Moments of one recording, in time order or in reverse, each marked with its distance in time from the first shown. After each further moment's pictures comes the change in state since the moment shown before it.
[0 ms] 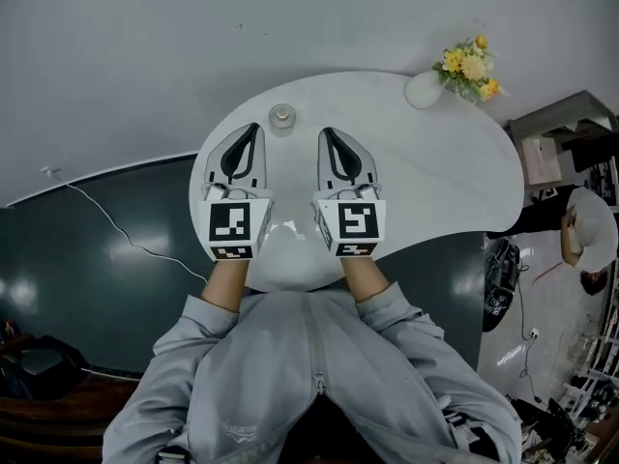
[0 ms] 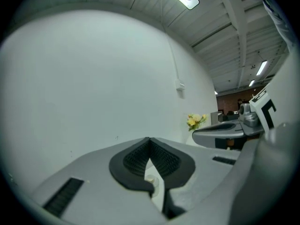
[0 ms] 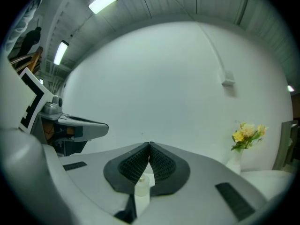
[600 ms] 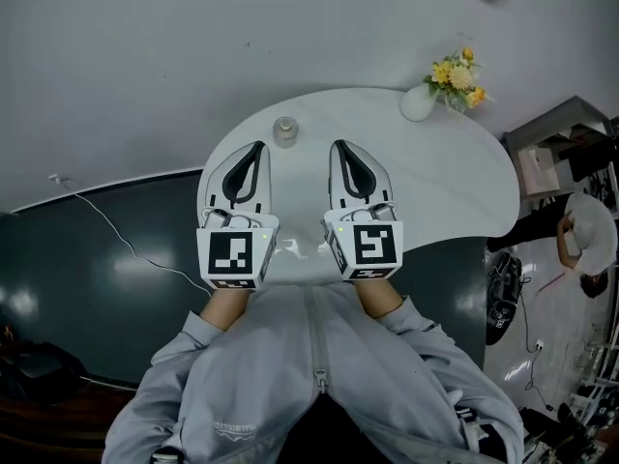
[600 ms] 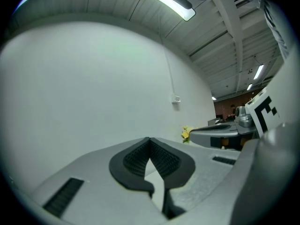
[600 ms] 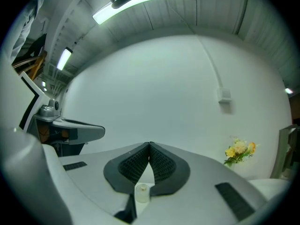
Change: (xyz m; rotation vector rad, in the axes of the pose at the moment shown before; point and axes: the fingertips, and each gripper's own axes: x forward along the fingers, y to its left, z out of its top) left arm -0.058 -0.022 0.068 0.004 -0.085 -0.010; right arm -0.055 0.005 0.073 -0.014 -0.100 -0.005
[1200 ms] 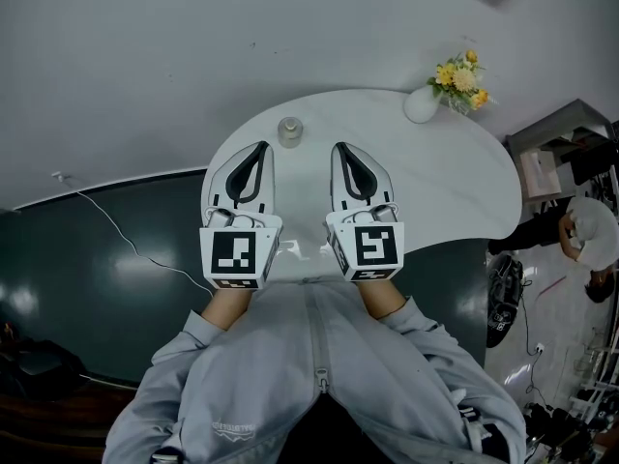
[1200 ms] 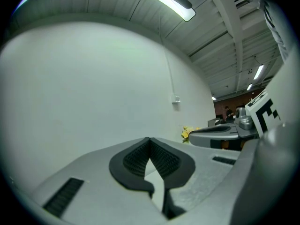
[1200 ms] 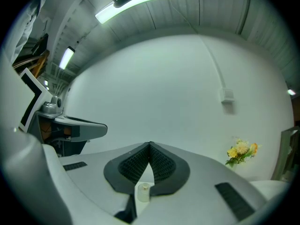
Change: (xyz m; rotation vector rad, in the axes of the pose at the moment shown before) left arm -0.004 0.001 0.000 -0.006 0.000 -0.002; right arm -0.001 0.008 -0.003 -0.018 0.009 0.020
